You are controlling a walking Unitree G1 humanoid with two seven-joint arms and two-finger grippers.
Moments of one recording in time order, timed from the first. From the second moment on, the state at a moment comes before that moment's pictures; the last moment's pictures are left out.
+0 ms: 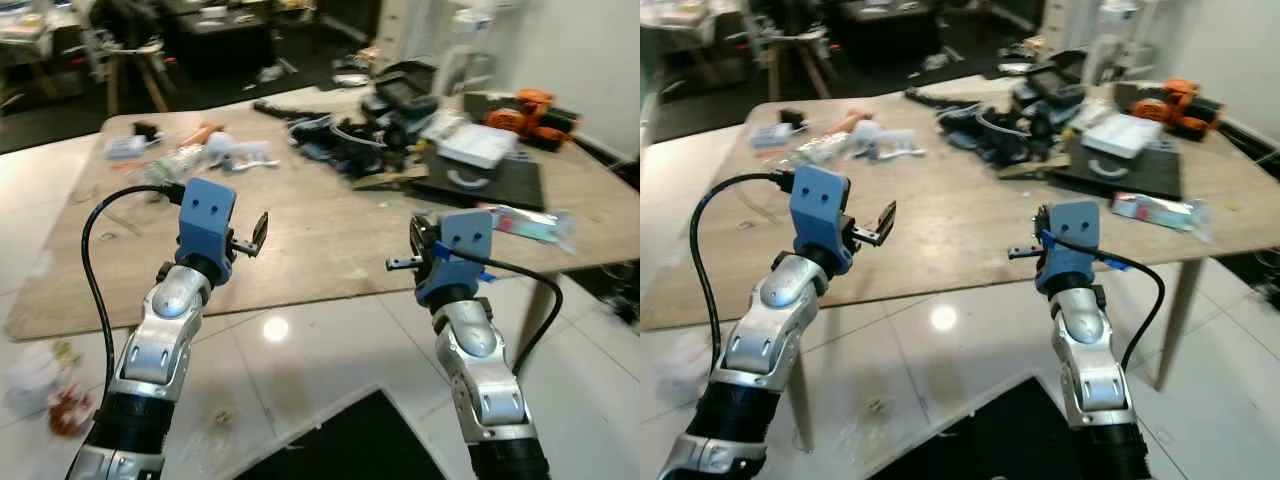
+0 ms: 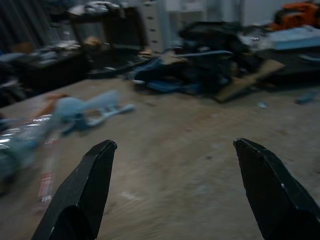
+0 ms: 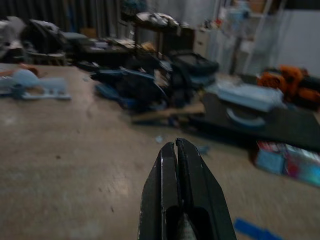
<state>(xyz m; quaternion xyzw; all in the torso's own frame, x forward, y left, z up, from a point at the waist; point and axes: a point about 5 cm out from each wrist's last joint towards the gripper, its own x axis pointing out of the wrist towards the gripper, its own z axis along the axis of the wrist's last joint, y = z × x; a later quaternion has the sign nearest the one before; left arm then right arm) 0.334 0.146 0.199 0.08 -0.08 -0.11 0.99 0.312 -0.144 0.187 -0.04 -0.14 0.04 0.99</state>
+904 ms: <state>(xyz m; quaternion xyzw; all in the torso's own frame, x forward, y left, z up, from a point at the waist) 0.335 0.156 0.198 0.09 -0.08 -0.08 0.99 0.312 -0.141 0.175 -0.03 -0.12 0.04 0.99</state>
